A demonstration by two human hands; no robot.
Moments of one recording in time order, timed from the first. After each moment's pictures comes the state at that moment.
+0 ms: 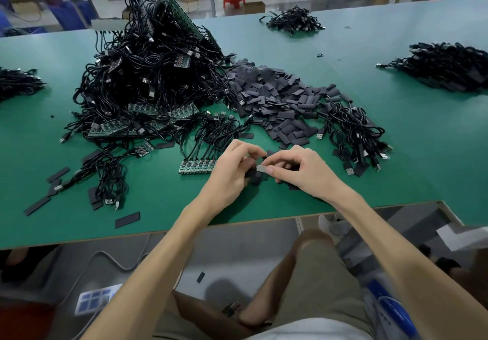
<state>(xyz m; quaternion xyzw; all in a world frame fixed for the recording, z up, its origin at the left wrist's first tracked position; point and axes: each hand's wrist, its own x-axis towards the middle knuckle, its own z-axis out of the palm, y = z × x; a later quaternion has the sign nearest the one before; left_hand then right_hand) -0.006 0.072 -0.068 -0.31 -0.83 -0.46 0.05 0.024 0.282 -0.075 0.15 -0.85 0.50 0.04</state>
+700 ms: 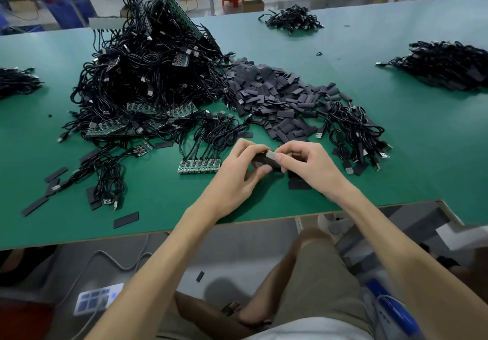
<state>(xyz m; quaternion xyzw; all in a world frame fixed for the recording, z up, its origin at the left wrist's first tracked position) 0.003 0.077 -0.066 -0.36 -0.85 -0.39 0.08 0.025 0.283 -0.066 0.09 -0.80 0.59 0.06</state>
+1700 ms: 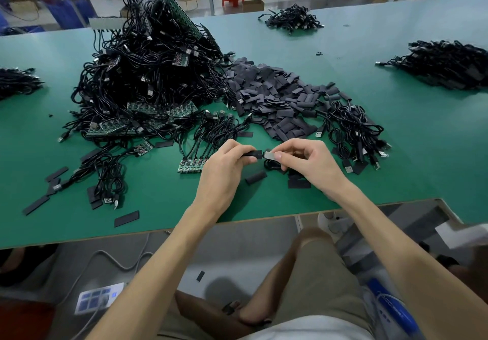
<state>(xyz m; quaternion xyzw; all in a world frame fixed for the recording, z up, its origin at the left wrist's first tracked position) 0.005 0.074 -0.064 -0.24 -0.88 -0.39 0.15 0.026 0.285 -0.067 0.09 -0.79 0.60 0.07</state>
